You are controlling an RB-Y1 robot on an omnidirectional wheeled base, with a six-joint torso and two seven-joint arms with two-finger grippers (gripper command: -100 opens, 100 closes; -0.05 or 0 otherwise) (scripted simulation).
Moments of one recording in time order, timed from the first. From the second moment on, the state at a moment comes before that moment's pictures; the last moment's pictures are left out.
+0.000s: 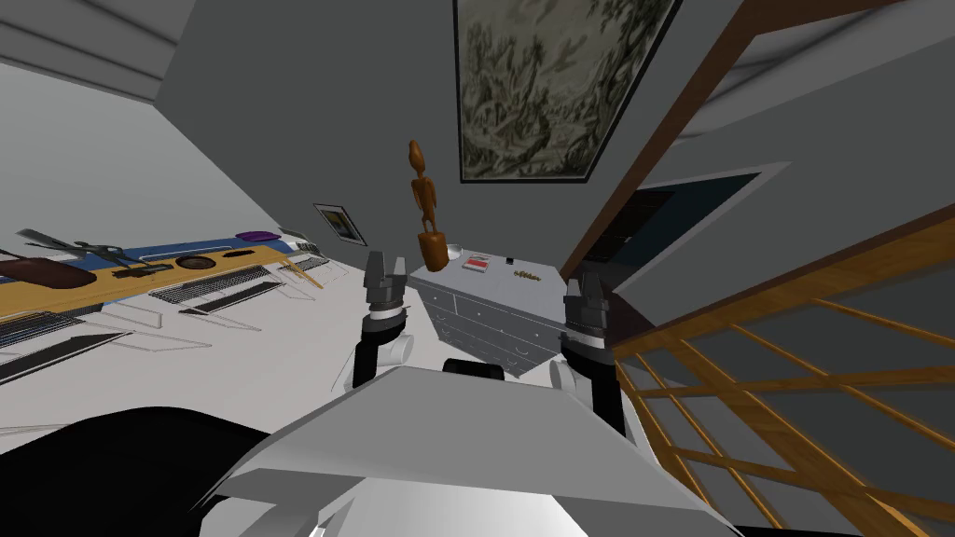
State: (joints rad) left arm 0.48 0.00 0.03 -2.33 -0.05 -0.64 -0.12; right arm 0.55 0.01 -0.04 -2.39 0.11 -0.46 0.16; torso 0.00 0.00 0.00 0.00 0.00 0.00
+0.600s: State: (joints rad) left arm 0.48 0.00 0.03 -2.33 -0.05 -0.64 -0.12; right arm 0.55 -0.16 -0.11 -2.29 0.15 -0.50 0.15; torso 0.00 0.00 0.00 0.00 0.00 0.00
